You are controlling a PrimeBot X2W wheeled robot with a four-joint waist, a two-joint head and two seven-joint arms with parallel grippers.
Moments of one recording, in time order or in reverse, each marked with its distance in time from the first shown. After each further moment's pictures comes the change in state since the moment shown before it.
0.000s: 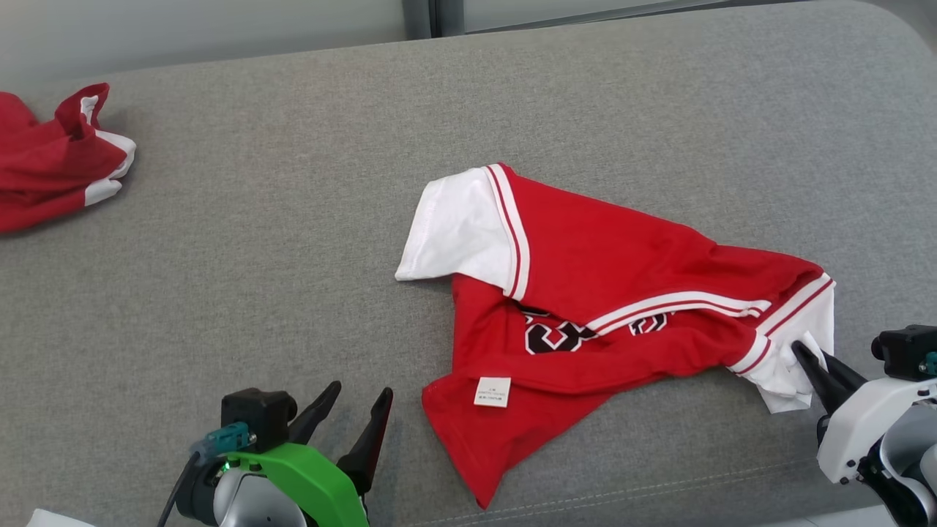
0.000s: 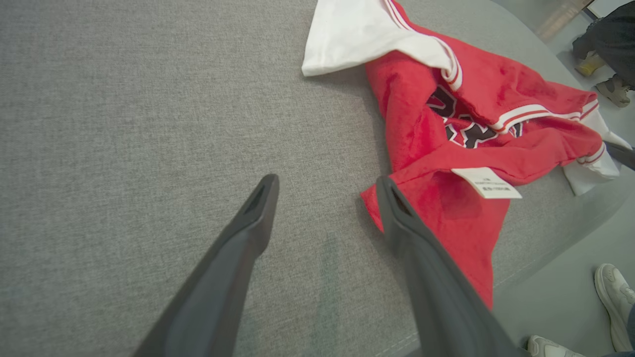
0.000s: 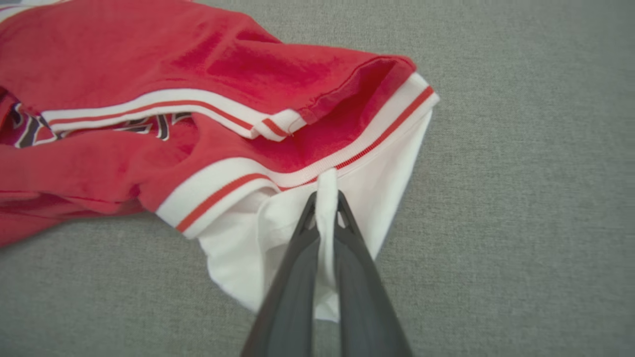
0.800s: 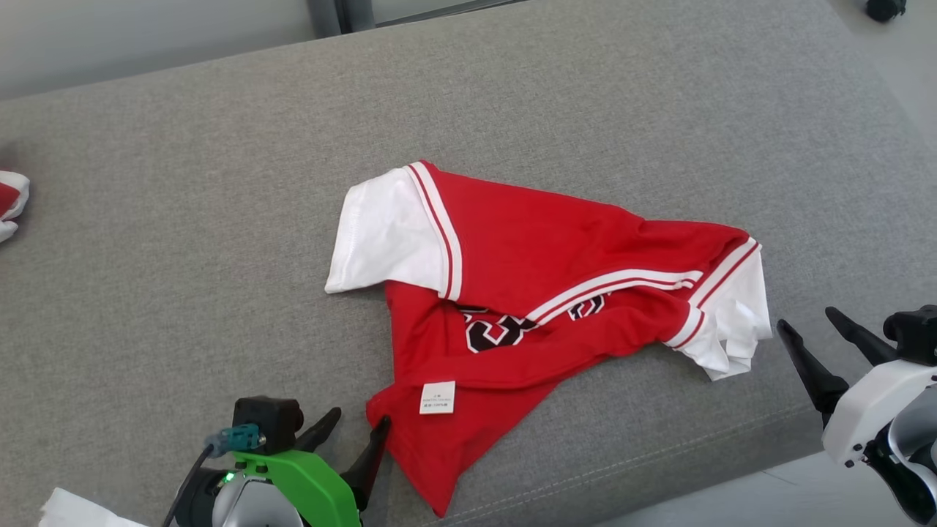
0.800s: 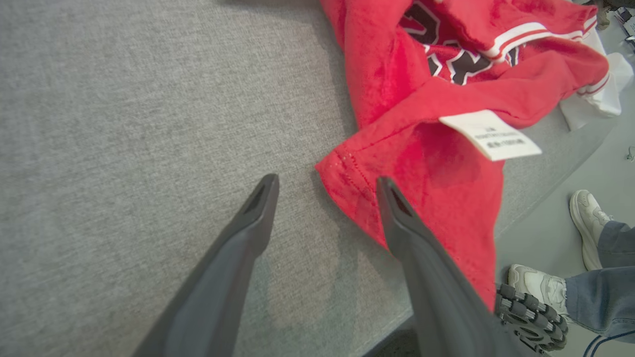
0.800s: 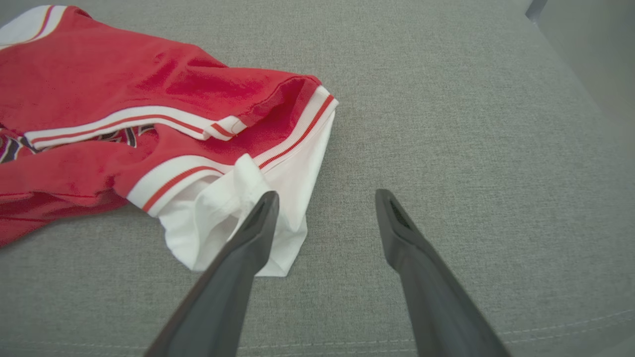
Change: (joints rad) left arm -0.003 0.022 -0.021 0.042 -0.014 -0.011 0.080; right arm 0.023 -0.026 -0.031 -0.135 -0.001 -0.044 0.026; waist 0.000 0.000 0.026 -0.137
